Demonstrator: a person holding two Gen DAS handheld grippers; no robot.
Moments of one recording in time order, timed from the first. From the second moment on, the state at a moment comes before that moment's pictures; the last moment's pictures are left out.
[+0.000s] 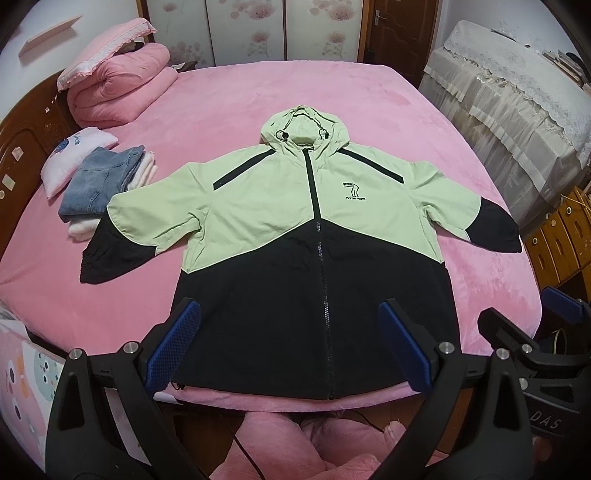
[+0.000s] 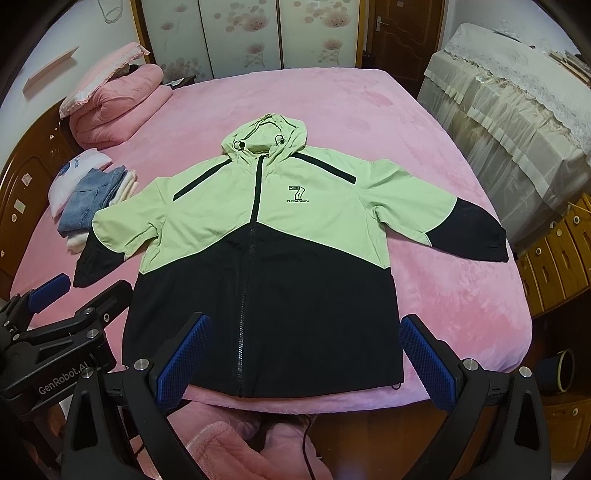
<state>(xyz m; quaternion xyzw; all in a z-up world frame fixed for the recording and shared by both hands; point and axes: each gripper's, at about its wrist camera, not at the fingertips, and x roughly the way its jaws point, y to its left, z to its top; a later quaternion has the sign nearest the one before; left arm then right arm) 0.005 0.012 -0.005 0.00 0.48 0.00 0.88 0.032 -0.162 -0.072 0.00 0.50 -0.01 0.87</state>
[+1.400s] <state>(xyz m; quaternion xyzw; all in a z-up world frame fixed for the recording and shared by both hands) 0.006 -0.018 -0.007 0.01 0.49 -0.01 0.87 0.031 -0.182 -0.084 0.01 0.51 -0.01 0.86</state>
